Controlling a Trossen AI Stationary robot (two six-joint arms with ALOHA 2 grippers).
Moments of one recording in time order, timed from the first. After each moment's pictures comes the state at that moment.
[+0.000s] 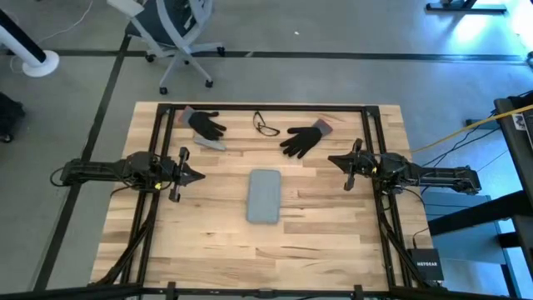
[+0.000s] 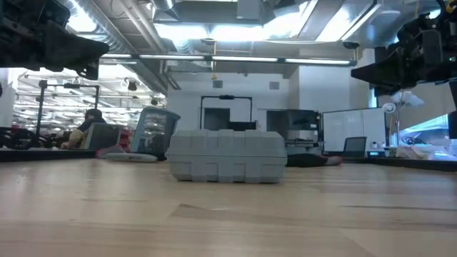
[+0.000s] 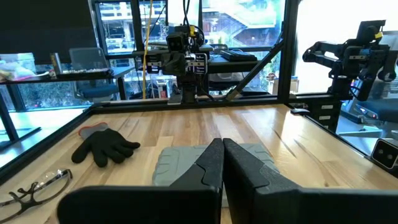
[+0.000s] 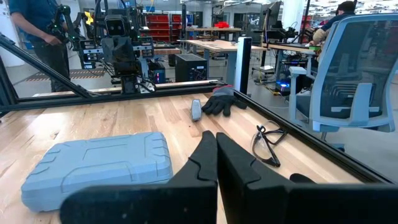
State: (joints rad) left arm -0.02 0.00 0.01 0.01 0.02 0.05; right arm -0.04 0.08 0.01 0.05 0.23 -0.01
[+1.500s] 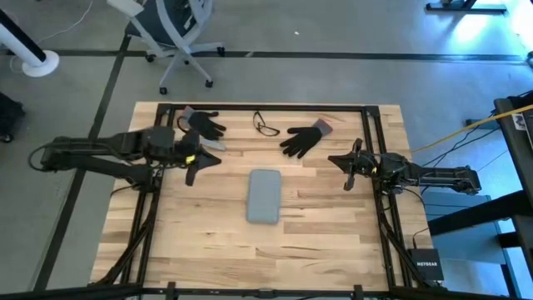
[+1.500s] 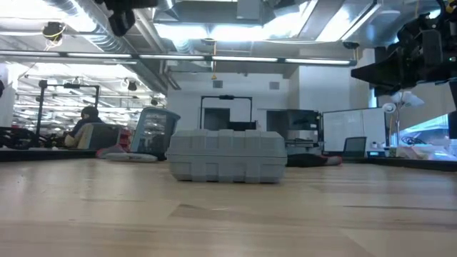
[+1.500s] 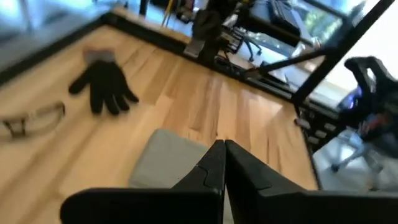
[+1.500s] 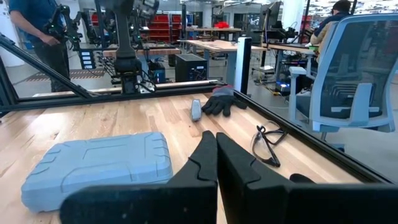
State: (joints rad) left arm 0.03 0.82 0.80 -0.36 -0.02 -0.43; right arm -0.04 0.08 0.01 0.05 0.23 -0.01
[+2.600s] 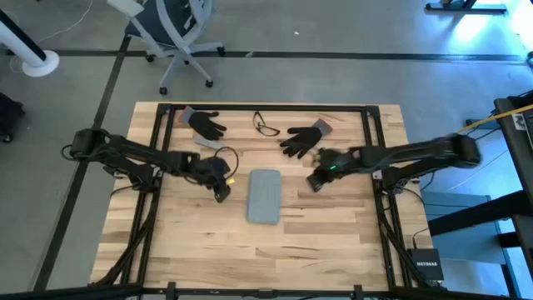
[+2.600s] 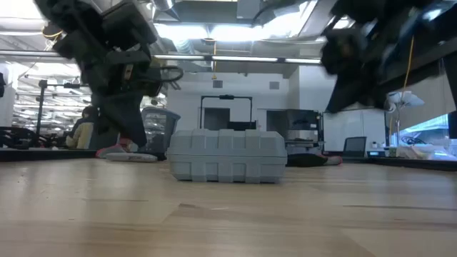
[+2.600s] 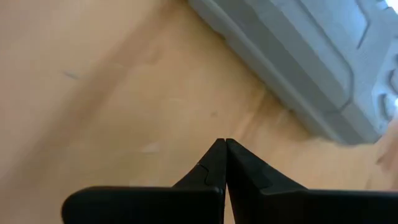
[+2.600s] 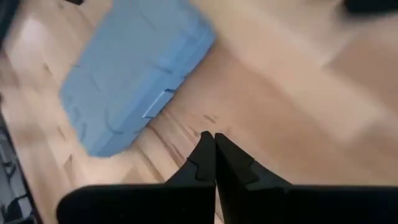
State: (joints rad) left arm -0.01 1.37 0.53 -0.08 0.06 -0.75; right arm 0.01 1.25 0.64 -0.30 -0.04 0.93
